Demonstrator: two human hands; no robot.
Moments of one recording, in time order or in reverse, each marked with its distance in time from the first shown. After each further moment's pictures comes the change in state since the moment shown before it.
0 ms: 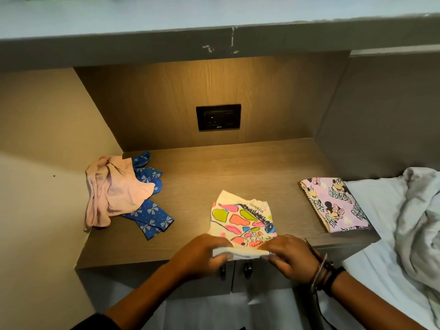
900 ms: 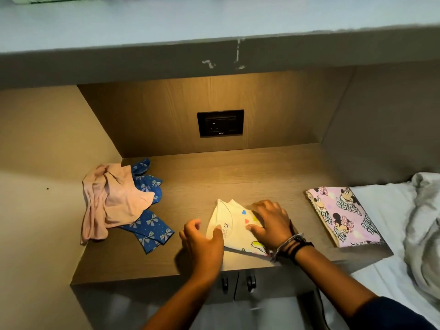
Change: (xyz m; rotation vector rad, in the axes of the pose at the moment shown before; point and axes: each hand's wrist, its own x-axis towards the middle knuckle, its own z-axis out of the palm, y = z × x) left_hand 0.039 0.018 0.013 -0.408 0.698 -0.932; right_hand 0.102 0.017 0.004 -0.045 -0.031 0.494
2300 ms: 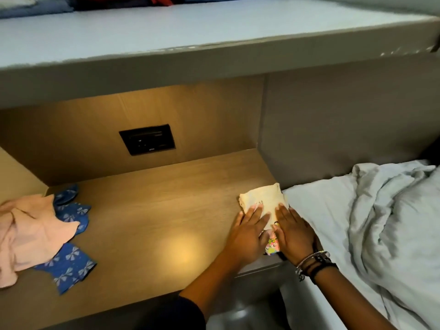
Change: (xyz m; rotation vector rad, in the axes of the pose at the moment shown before) left_hand -0.059 0.099 0.232 0.607 -0.516 1.108; right_hand -0.080 0.196 -0.065 -0.206 0.236 0.234
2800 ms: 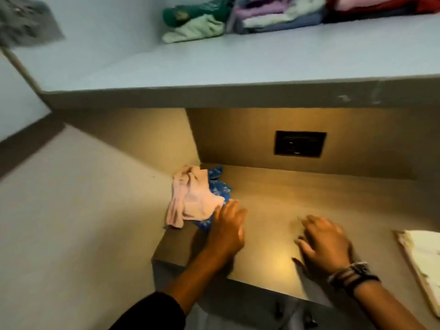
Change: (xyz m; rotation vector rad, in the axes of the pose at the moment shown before) left_hand -0.234 -0.230 -0.161 0.229 0.409 -0.515; right_hand 0.023 -0.268 0.014 0.054 -0.035 -0.399
